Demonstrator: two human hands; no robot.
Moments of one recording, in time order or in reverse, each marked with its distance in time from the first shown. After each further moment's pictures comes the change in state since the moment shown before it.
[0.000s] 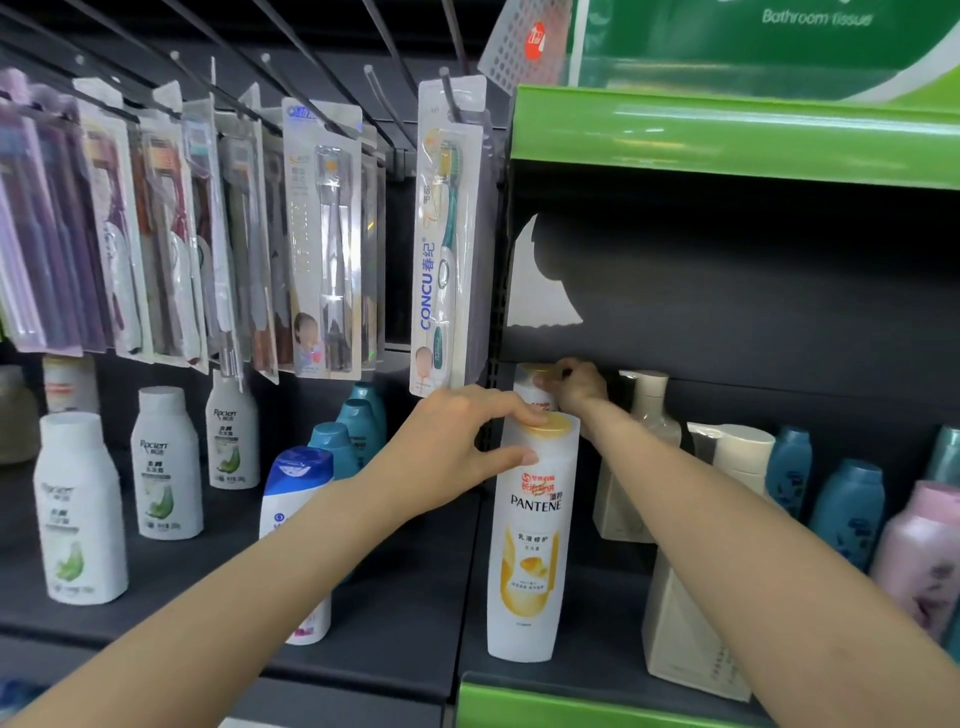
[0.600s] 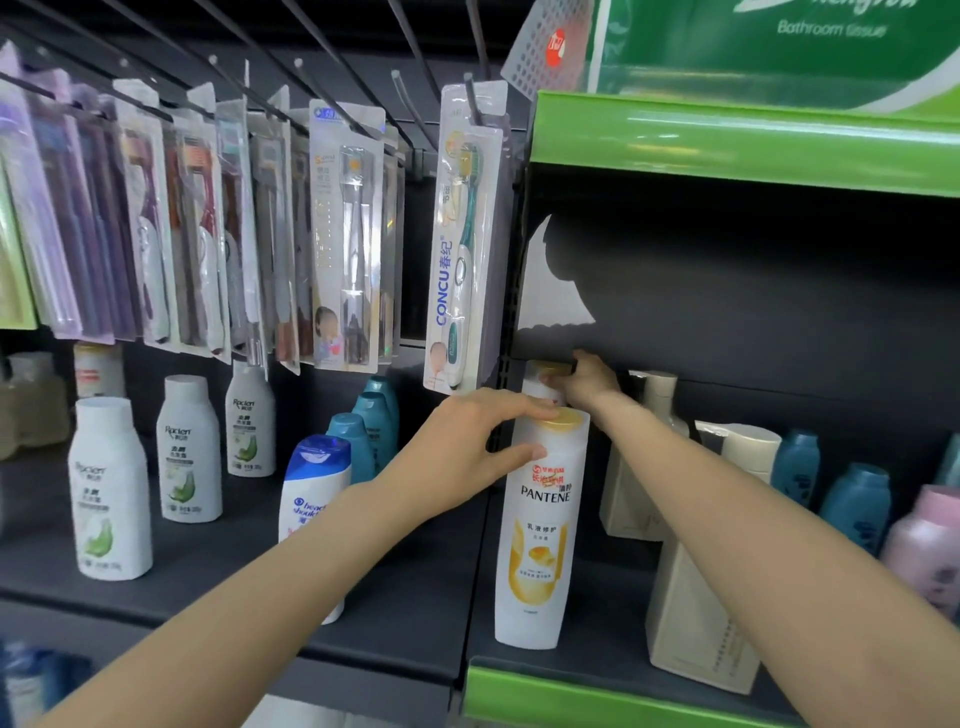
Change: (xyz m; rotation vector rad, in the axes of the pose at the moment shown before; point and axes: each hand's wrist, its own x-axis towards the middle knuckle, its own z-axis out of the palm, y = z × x) left_hand -0.007 0.000 0.008 -0.089 0.038 -0.011; right_hand -0.011 -0.010 -0.007 -0.221 -0.040 -0.116
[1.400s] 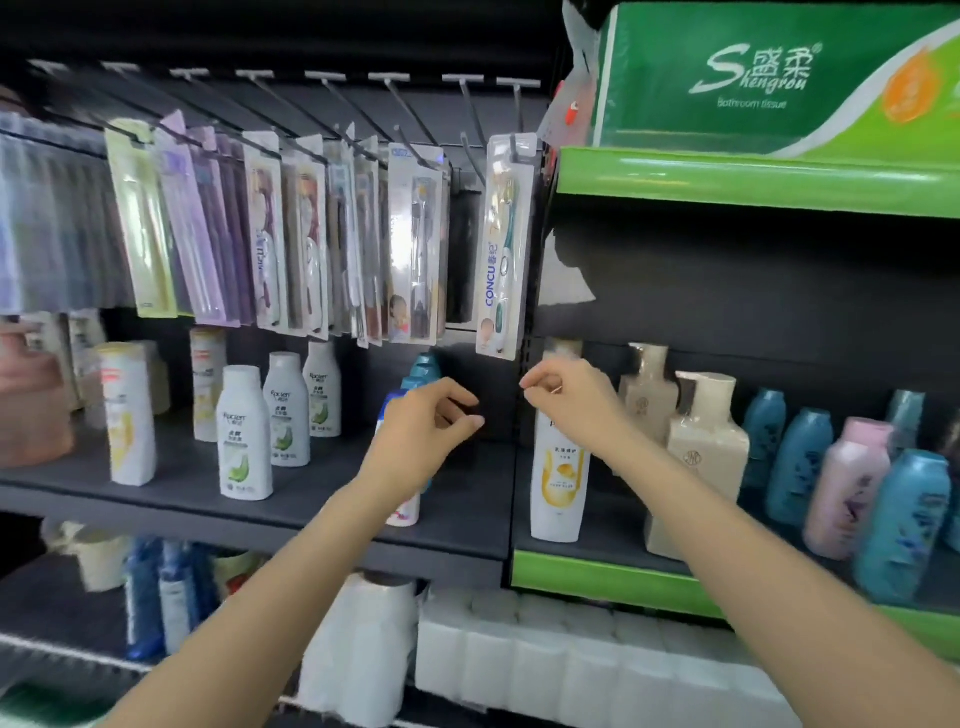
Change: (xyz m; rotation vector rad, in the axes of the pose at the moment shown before) left_hand -0.101 0.039 -0.060 -0.106 0.207 -0.423; right_hand -0.205 -0.066 -0.020 0.037 -0.070 -0.312
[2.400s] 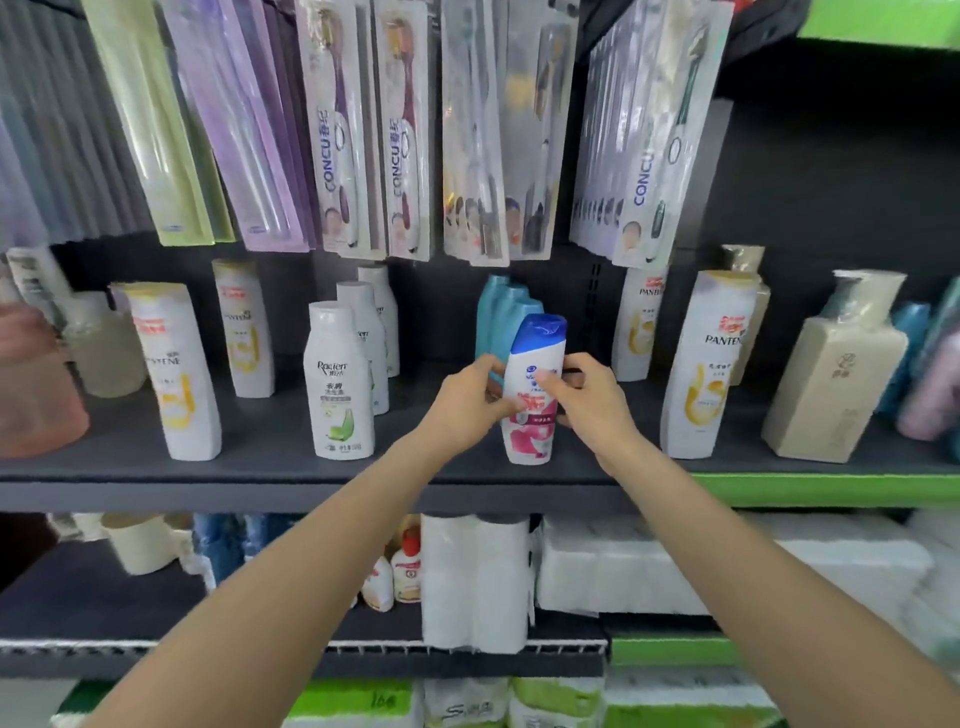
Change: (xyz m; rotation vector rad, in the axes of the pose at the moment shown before) left_hand 0.030 -0.163 -0.045 -0.080 -0.411 -0.061; right_hand 0.008 -0.032 0.193 0.336 0.185 0.423
